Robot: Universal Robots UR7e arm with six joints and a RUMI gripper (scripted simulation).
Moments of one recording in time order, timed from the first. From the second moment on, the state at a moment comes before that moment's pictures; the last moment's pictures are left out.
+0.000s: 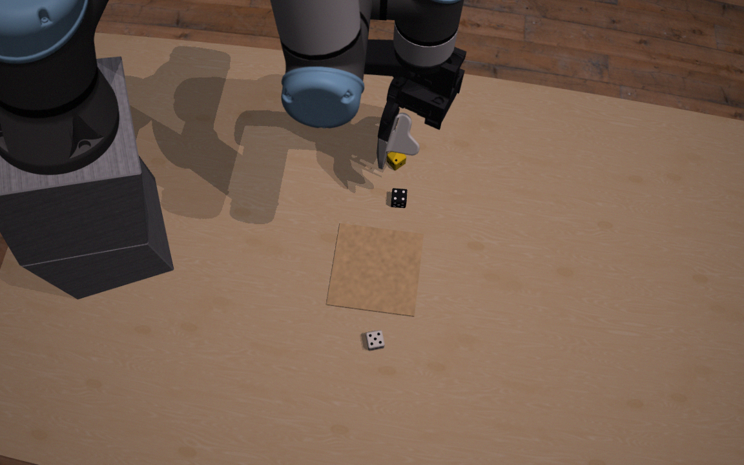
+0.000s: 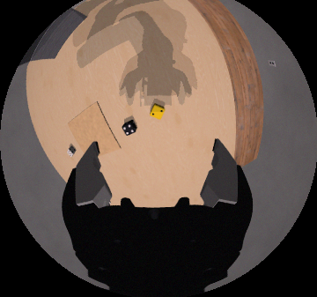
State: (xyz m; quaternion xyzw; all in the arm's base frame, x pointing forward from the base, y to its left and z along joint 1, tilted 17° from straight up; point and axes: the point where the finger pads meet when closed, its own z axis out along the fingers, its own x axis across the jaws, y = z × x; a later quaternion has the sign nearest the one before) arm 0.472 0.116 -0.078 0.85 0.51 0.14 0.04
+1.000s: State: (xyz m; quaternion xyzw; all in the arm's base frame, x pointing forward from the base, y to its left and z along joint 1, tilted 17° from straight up) arm 0.473 0.121 -0.097 0.56 0.81 0.11 0.09
